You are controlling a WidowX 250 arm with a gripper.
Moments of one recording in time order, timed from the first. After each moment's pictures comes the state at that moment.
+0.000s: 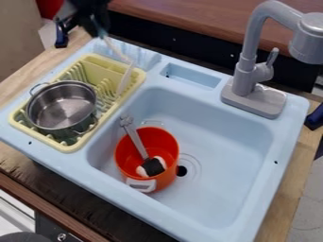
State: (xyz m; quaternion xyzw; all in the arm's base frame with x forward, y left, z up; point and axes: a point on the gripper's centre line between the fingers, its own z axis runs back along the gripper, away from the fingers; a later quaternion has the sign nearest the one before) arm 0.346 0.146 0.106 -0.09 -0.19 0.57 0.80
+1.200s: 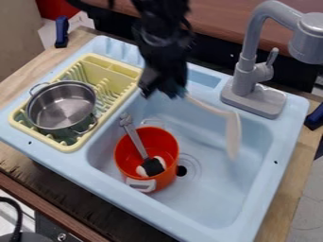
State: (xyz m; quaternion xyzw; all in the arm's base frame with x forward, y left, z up) arm 0.309 0.023 0.056 -0.07 -0.15 0.63 0.76
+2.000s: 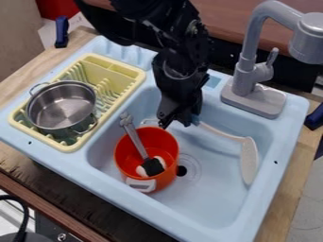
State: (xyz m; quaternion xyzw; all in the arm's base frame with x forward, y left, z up) arm 0.303 0.002 0.019 -0.07 -0.12 0.66 0.74
